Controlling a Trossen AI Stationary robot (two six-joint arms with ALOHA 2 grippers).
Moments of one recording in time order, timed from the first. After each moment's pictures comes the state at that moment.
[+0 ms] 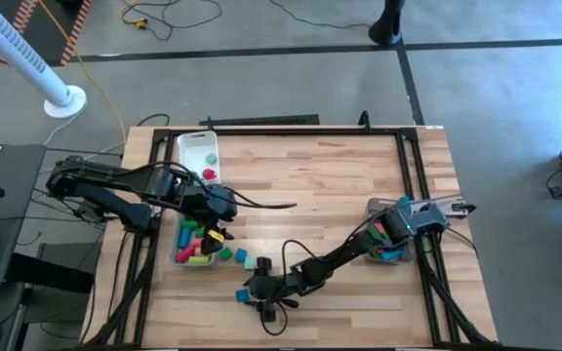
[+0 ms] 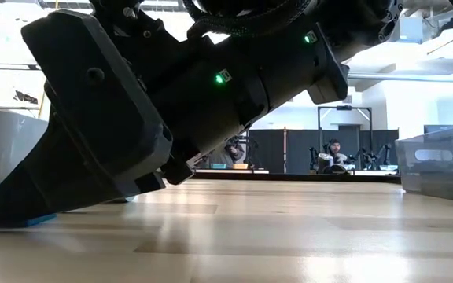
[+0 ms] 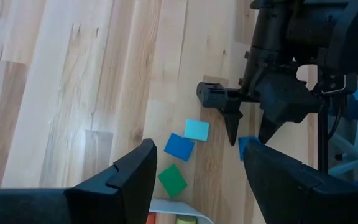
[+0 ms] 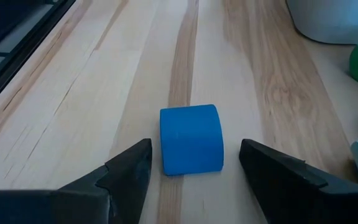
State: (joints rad) left arm -0.18 1.28 1.31 -0.97 0.00 -0.35; right arm 0.41 2.39 1.54 0.30 0.24 0.23
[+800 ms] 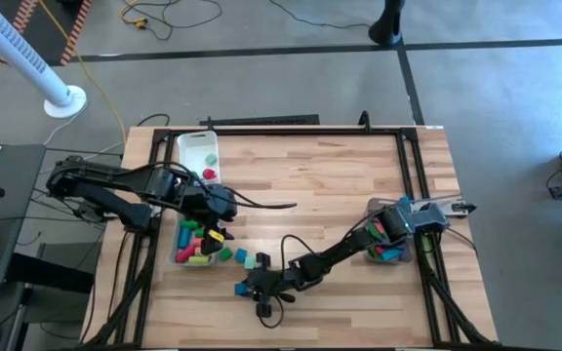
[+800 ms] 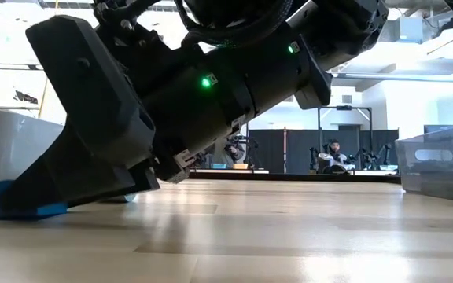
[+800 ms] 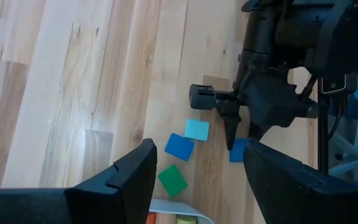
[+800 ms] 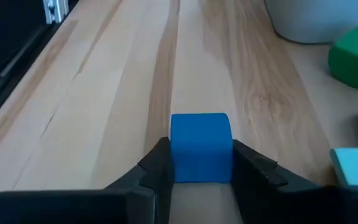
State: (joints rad) left arm -0.18 1.28 1.31 -0.97 0.00 -0.35; right arm 0.38 2.40 1.54 0.32 0.21 0.30
